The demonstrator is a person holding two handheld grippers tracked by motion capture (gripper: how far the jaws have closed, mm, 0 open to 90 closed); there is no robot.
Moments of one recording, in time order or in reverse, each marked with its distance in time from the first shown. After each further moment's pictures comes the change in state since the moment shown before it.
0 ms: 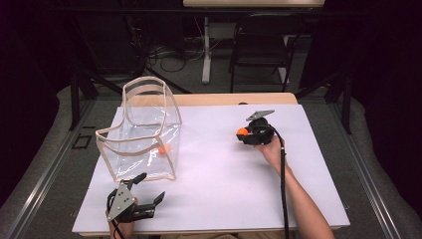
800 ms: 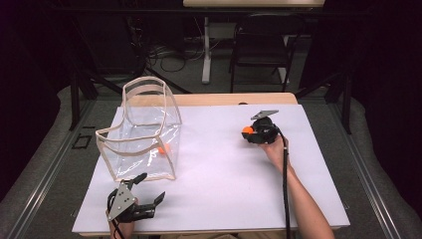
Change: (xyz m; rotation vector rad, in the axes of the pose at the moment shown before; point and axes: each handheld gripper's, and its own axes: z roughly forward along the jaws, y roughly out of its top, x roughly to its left) left arm -0.001 0.000 0.001 0.002 -0.003 -0.001; right arm -0.015 -0.008 0.001 0.008 -0.069 0.025
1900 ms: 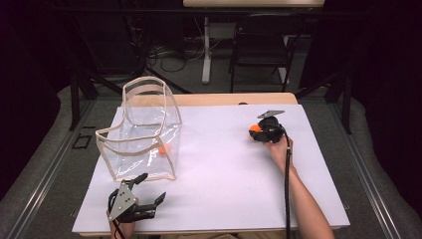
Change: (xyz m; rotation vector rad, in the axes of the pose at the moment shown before) left arm -0.001 0.000 0.001 0.005 -0.006 0.004; right arm -0.022 -0.012 0.005 0.000 -0.094 0.069
